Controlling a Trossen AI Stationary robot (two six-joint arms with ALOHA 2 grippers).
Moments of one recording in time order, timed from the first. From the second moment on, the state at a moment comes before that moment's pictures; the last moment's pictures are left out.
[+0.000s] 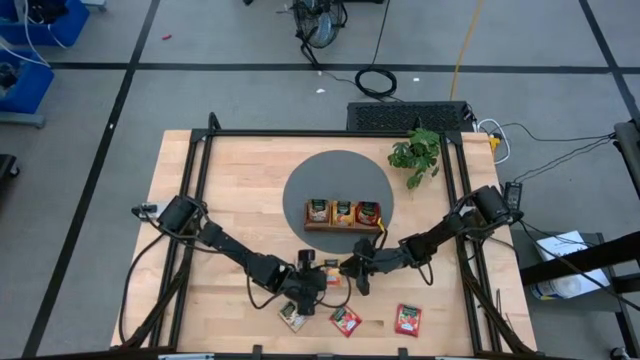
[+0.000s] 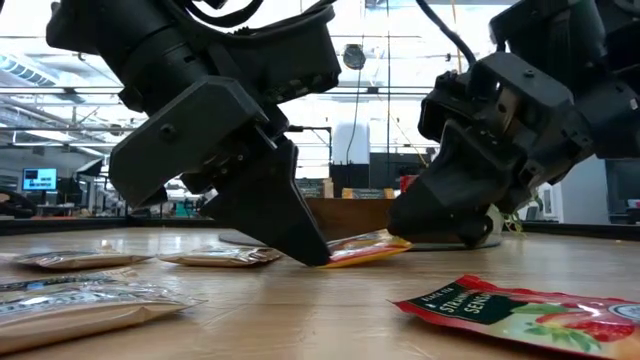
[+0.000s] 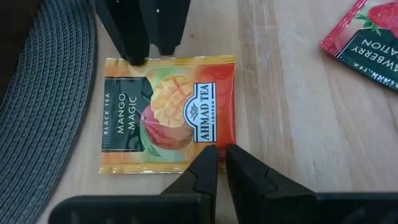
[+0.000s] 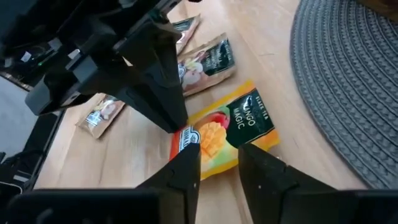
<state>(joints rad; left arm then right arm) -0.47 2.06 1.19 -0.06 -0.37 -0.29 0.40 1.91 0.55 0.89 0.24 0.72</state>
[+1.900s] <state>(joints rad) -0.41 2.13 1.12 0.31 -0.32 -0.19 0.39 1.82 0.55 0.64 0.32 0.82</state>
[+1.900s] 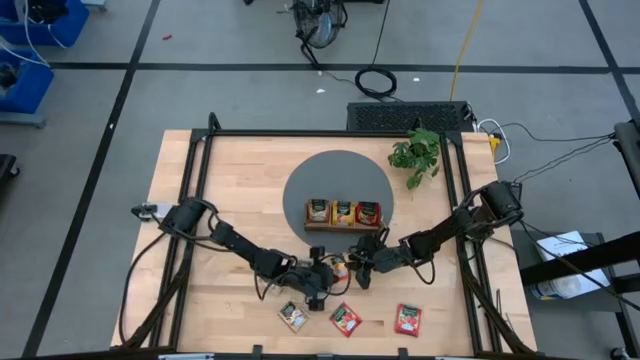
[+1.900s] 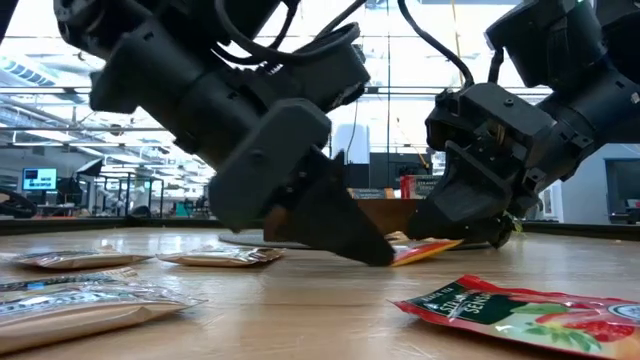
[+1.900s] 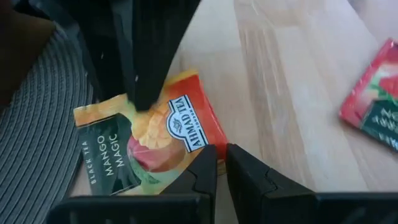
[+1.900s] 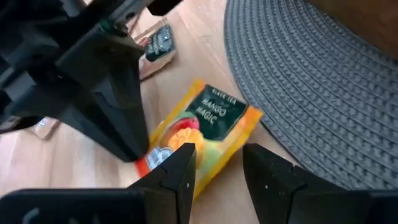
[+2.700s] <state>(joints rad) -0.48 2.05 1.11 0.22 -0.30 -0.11 0.45 1.82 0.55 0.92 0.24 0.49</state>
